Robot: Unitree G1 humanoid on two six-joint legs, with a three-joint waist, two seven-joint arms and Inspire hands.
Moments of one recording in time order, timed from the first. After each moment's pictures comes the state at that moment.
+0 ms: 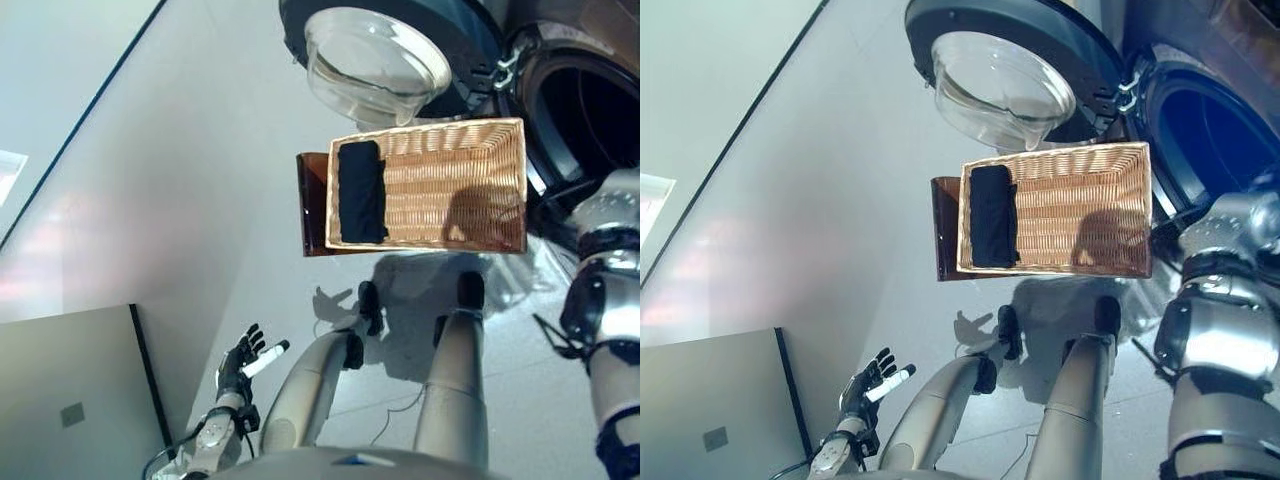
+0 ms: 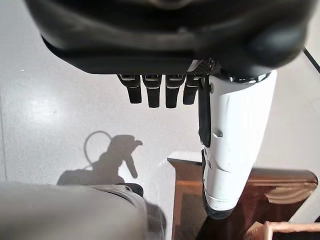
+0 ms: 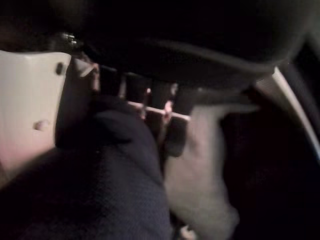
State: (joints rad) left arm 0.07 0.13 -0.38 0.94 -0.60 -0.47 0.05; right arm -1.10 -0.79 -0.14 1.25 0.96 -0.60 -0.62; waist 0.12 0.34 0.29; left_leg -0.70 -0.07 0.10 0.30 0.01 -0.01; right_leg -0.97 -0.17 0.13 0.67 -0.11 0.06
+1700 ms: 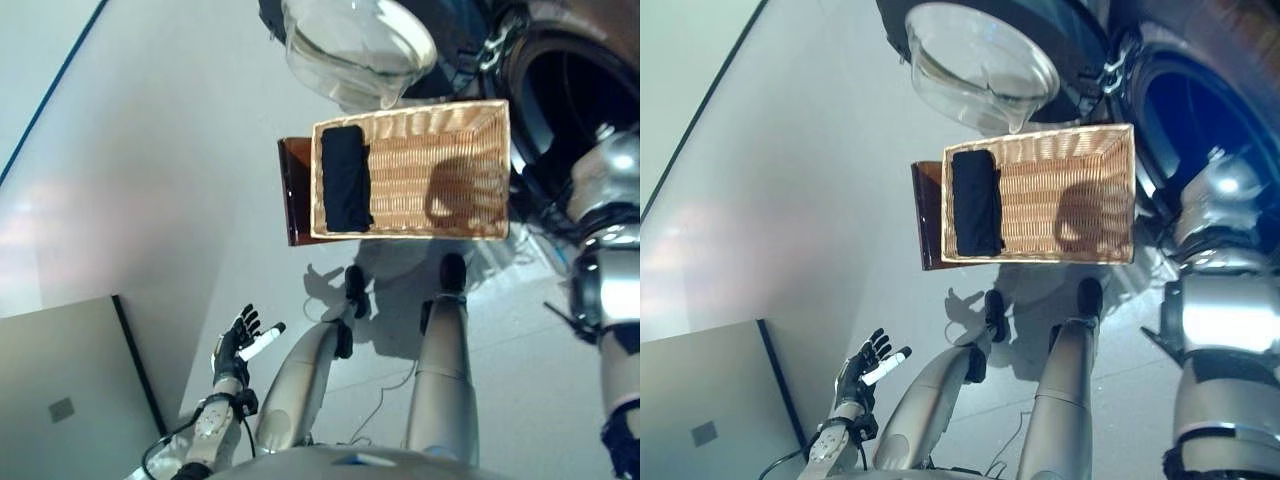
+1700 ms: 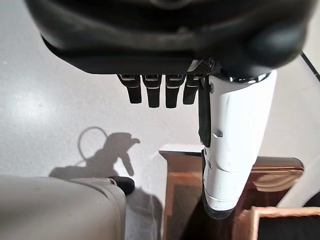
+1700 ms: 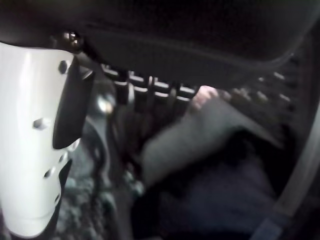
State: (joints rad) left arm 0.06 0.16 -0.36 0.92 -0.58 -0.50 0.09; right arm -1.09 -0.65 0.03 1.35 0.60 -0.40 -0.67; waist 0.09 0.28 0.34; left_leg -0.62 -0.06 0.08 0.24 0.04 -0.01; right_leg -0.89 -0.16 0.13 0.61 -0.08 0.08
